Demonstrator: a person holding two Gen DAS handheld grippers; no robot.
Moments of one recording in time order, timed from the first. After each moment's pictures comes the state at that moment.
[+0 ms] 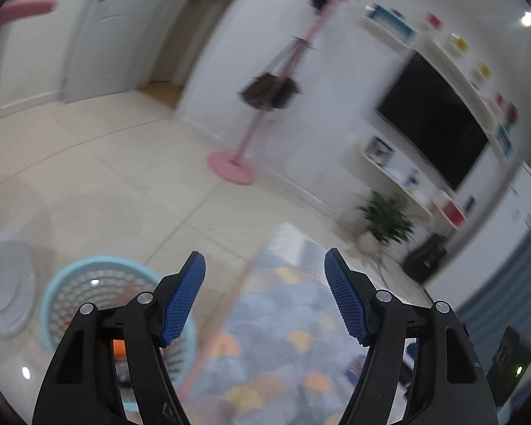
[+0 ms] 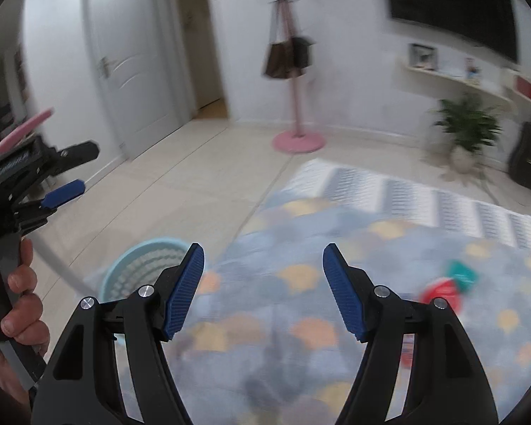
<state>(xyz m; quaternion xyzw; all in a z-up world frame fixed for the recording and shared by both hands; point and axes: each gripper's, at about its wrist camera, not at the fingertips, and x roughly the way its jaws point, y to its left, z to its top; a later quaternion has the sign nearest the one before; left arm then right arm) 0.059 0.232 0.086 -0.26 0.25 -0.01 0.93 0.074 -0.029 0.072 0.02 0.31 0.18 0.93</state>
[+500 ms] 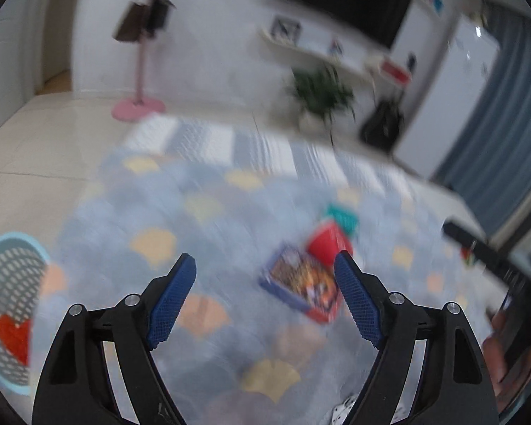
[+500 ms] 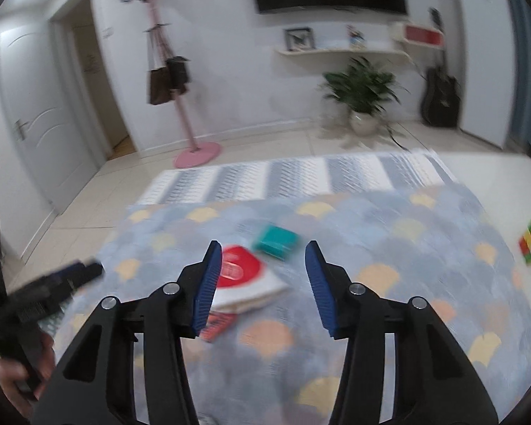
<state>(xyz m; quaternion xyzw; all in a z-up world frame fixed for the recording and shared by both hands) 0.098 -0.001 -0.024 -0.08 0.39 -0.17 0.90 0.066 -0.246 0.015 0.12 0.33 0.02 0.94</state>
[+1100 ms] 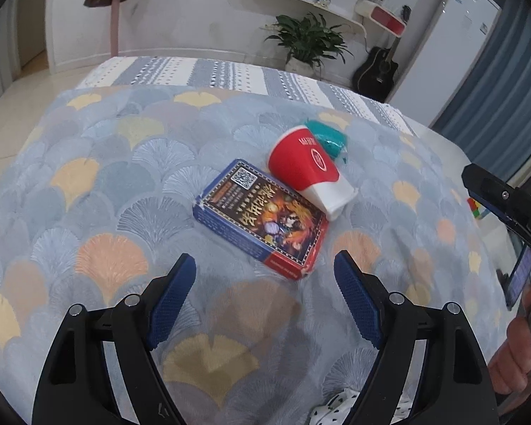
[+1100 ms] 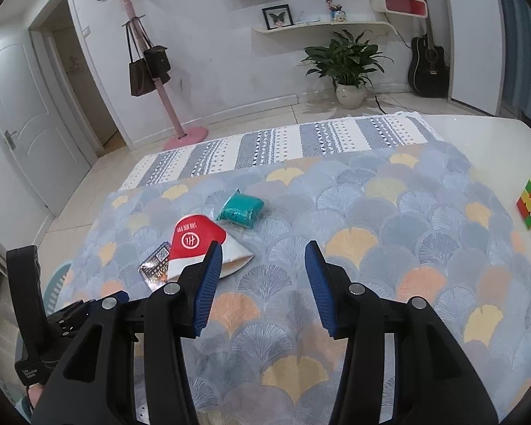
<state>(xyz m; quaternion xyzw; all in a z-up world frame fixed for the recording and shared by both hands) 0.096 -0.048 -0.081 -0.05 0.46 -0.19 0.87 0.060 -0.260 -0.009 0.13 0.36 0.02 0.92</state>
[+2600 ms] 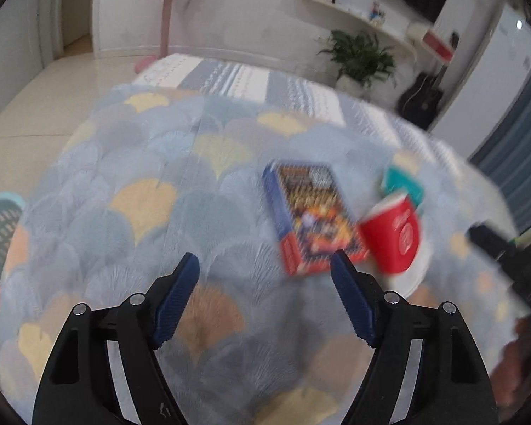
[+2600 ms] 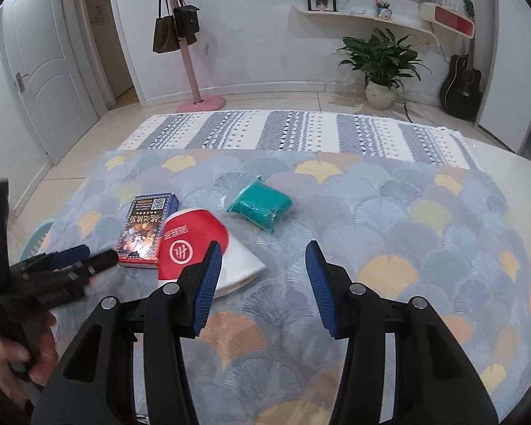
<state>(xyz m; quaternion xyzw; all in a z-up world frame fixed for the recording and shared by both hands) 0.146 0.005 -0.077 -0.10 0.45 -0.10 0.88 0.117 -0.227 -0.034 0.06 0.40 0.06 0.91</state>
